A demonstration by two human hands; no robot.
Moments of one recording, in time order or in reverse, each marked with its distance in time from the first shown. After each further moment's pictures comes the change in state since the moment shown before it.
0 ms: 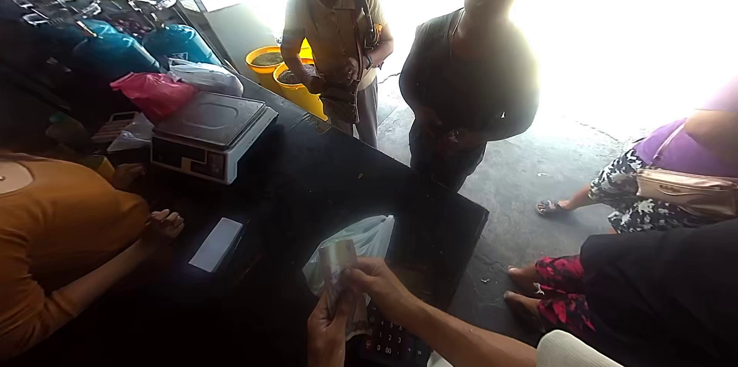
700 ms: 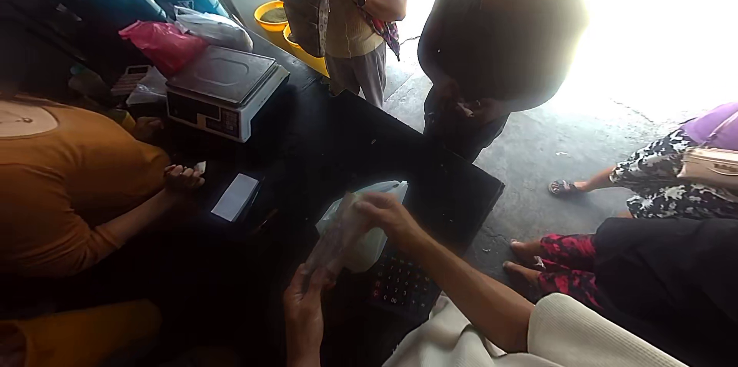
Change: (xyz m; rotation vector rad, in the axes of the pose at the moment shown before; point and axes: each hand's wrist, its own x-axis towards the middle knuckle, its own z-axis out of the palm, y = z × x) left_hand -0.010 -0.006 -0.059 -0.004 0.137 0.028; right_hand 0.037 -0.035 -0.011 -0.052 0.011 0.023
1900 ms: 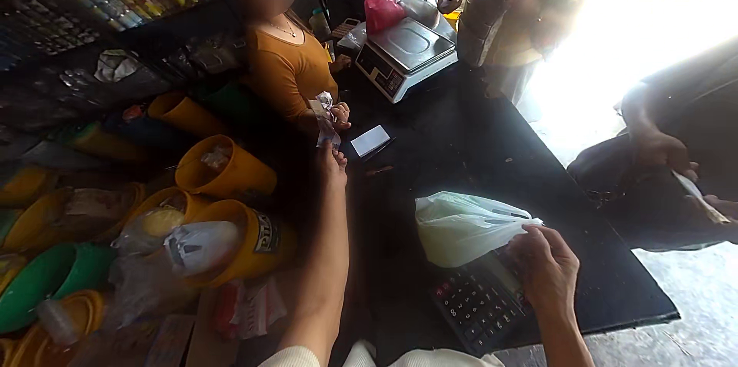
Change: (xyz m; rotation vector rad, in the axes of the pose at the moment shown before) left_hand 0.194 0.013 -0.156 -0.333 0.836 -0.033; right_hand -0.034 0.022 -0.048 -0.208 0.335 -0.242
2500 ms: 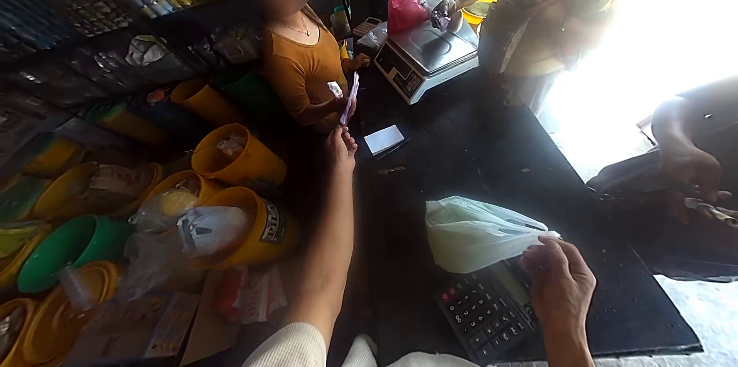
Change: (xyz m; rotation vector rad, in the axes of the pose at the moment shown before) left_hand 0.023 0.024 0.009 -0.044 -0.046 0.002; right_hand -0.003 0.000 0.007 0.083 0.037 0.014
